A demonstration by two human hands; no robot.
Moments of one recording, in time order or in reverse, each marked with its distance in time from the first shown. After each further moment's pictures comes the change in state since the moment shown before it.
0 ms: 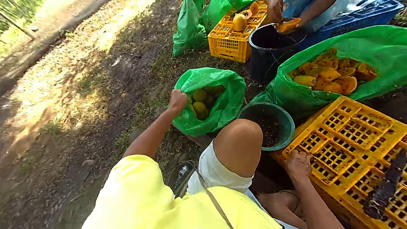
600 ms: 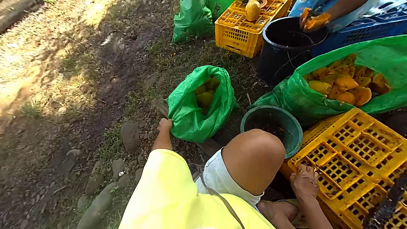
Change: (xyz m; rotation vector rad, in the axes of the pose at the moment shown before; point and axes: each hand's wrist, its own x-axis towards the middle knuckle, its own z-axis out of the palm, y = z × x) left_hand 0.074 -0.256 0.050 0.209 0.012 -0.635; right_hand -0.008 0.017 0.016 -0.062 0.105 -0.058
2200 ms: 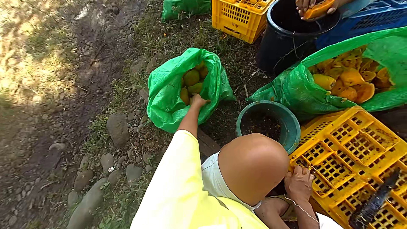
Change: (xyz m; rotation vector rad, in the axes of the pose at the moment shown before) left_hand -0.034 0.174 0.128 0.125 -0.272 0.336; right_hand -0.010 0.001 0.000 0.016 0.029 -0.003
